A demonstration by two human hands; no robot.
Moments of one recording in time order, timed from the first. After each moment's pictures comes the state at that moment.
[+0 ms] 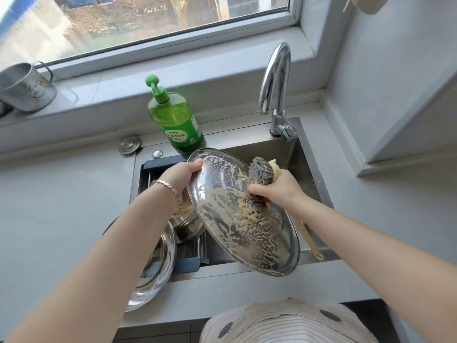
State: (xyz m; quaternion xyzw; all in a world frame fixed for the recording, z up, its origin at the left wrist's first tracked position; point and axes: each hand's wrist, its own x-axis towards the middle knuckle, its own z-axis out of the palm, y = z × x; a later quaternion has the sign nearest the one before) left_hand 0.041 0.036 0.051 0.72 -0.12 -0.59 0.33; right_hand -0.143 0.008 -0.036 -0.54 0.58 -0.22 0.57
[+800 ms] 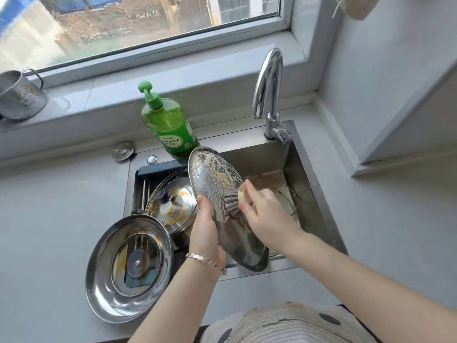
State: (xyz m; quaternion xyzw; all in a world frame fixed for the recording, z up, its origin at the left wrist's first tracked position) left_hand -0.020 0.098 0.005 0.58 -0.01 -0.60 0.56; right_hand -0.133 0.061 -0.016 -0.68 0.54 -0.13 0.48
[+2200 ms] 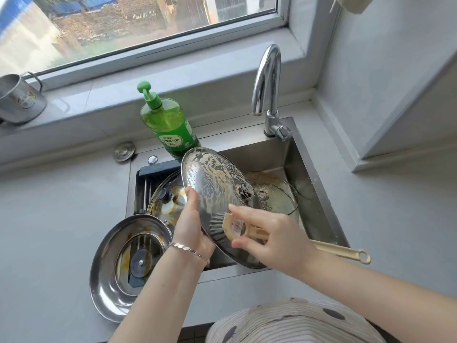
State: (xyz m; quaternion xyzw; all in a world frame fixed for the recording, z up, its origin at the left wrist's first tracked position) left_hand 0.010 0.092 0.016 0.53 0.00 -0.66 0.53; right_hand -0.146 0.098 -0.012 -0.77 0.42 -0.30 0.37
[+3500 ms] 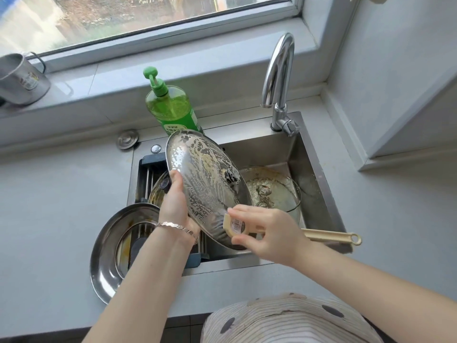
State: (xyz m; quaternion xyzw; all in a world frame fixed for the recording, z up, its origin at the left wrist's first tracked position) left_hand 0.040 0.080 0.010 0.59 -0.02 -0.59 0.54; right_hand -0.138 0.092 -0.032 -0.78 0.41 -0.24 0.40
